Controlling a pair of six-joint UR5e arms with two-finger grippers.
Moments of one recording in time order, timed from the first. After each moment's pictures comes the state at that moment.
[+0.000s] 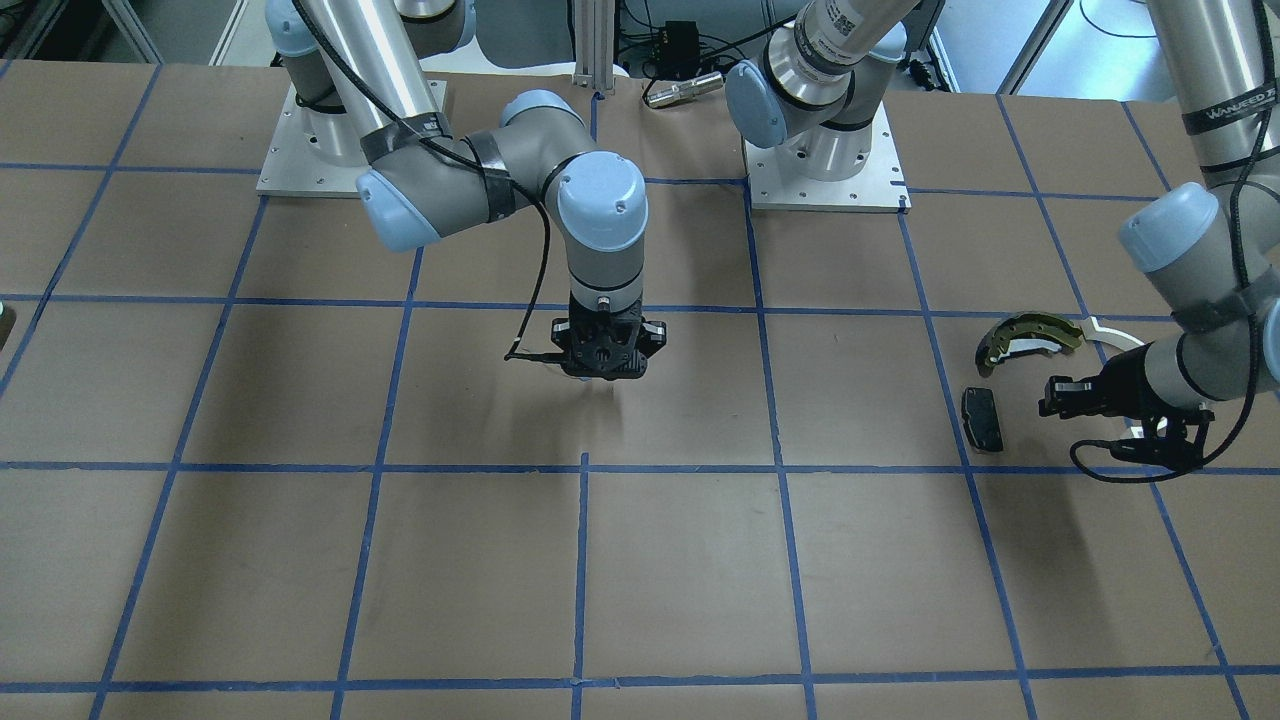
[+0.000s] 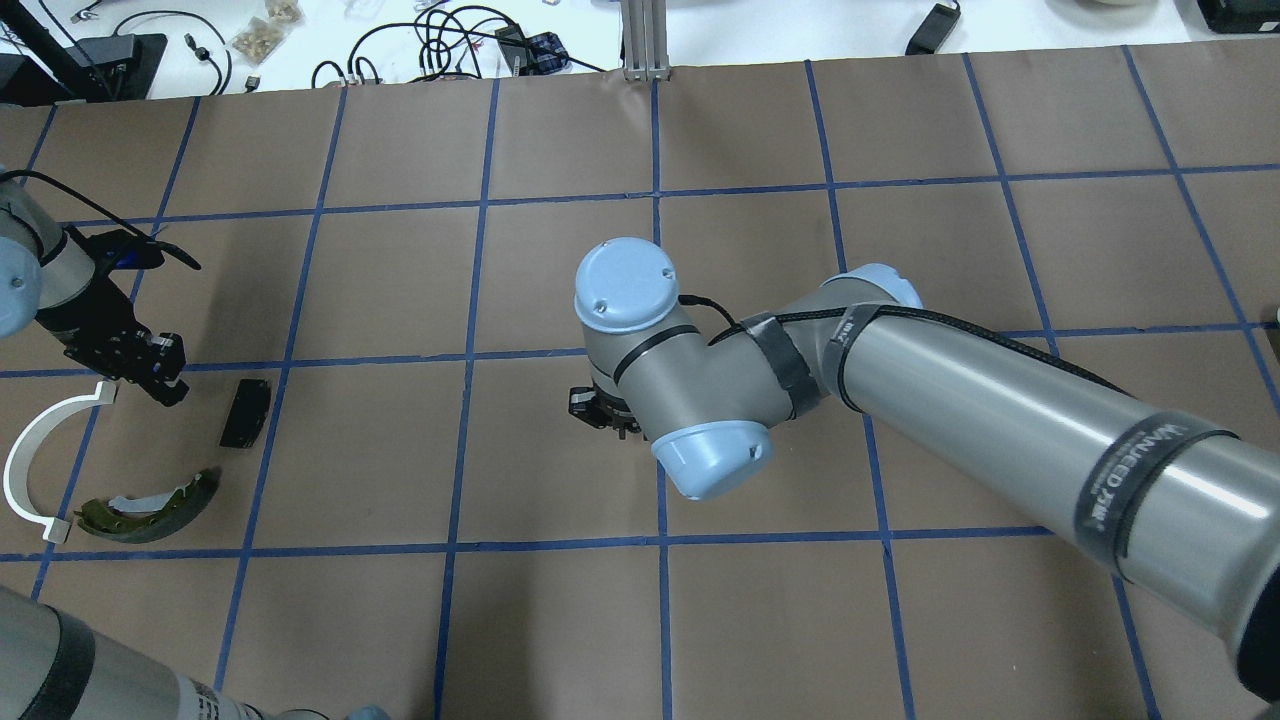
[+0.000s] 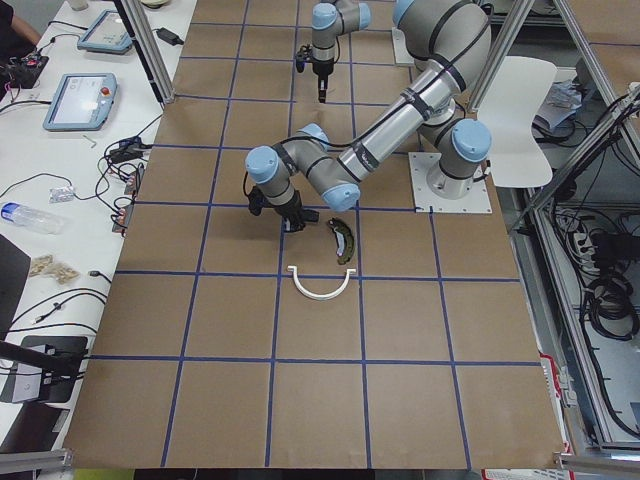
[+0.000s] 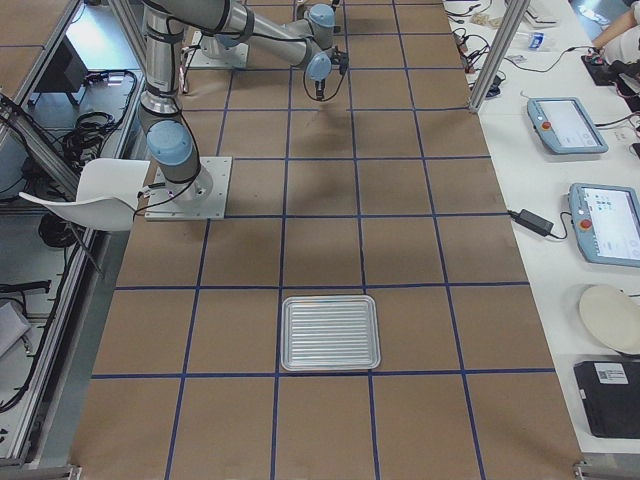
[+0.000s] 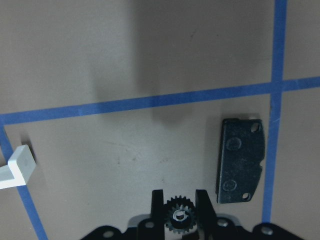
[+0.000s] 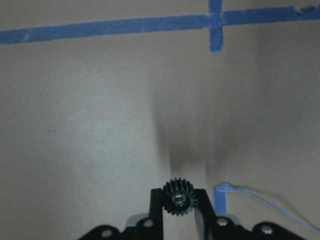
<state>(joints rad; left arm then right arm) -0.98 -1.98 -1.77 -1.21 1.67 0.68 2.08 -1.15 1.84 -2.28 -1.53 0.57</state>
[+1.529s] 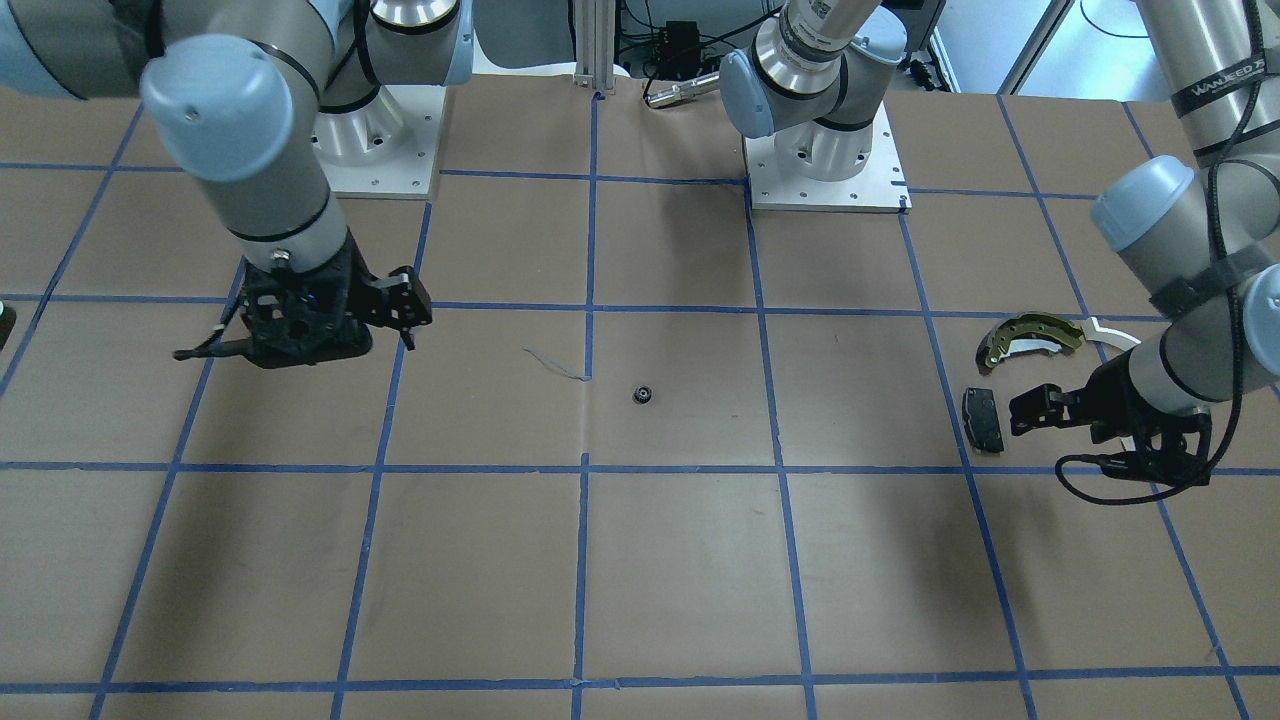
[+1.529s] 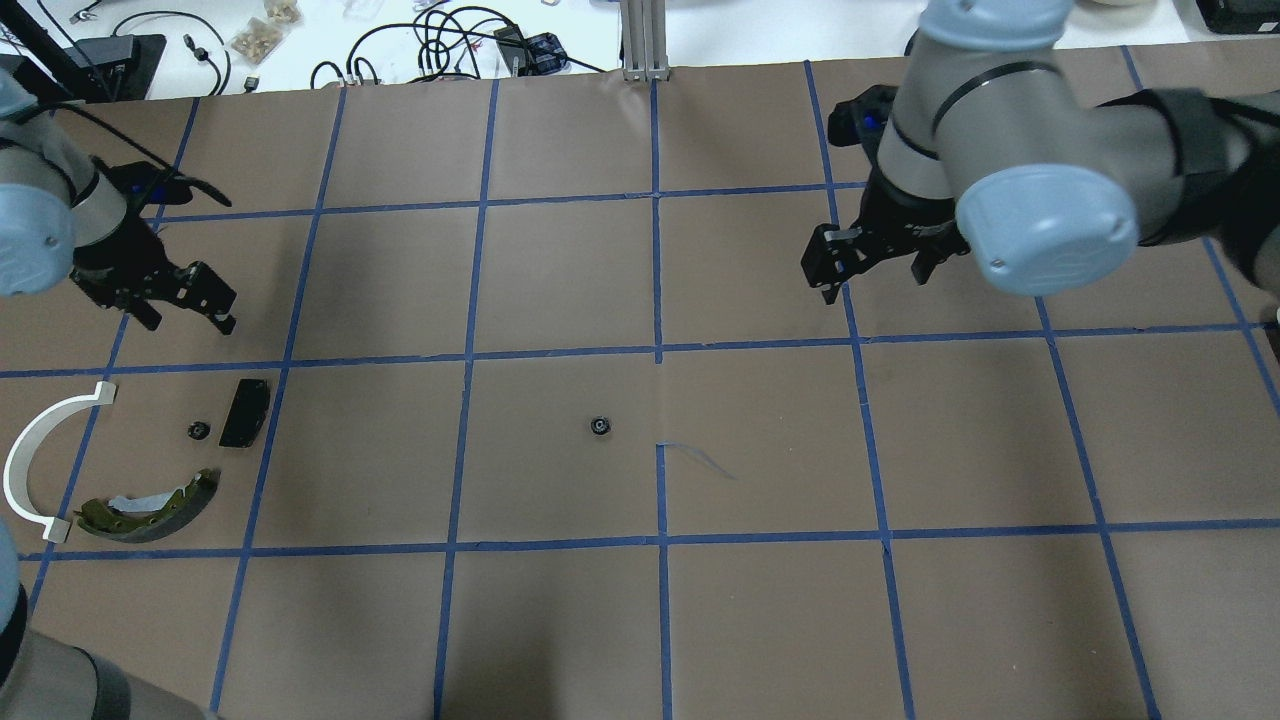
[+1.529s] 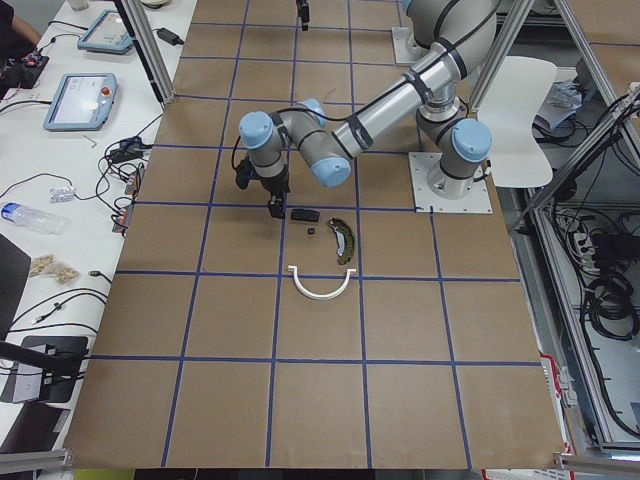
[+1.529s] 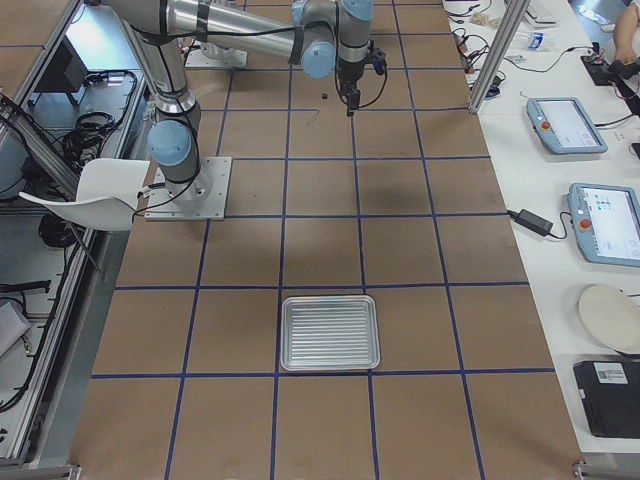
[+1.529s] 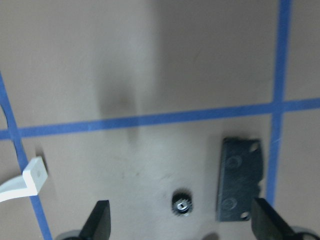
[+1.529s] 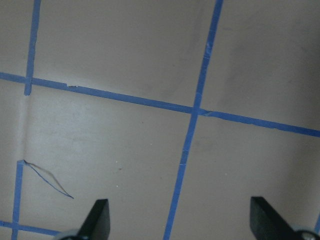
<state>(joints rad) -1.16 -1.90 -1.69 -1.23 1.64 0.51 1.59 -1.49 1.73 -1.83 -1.57 -0.17</state>
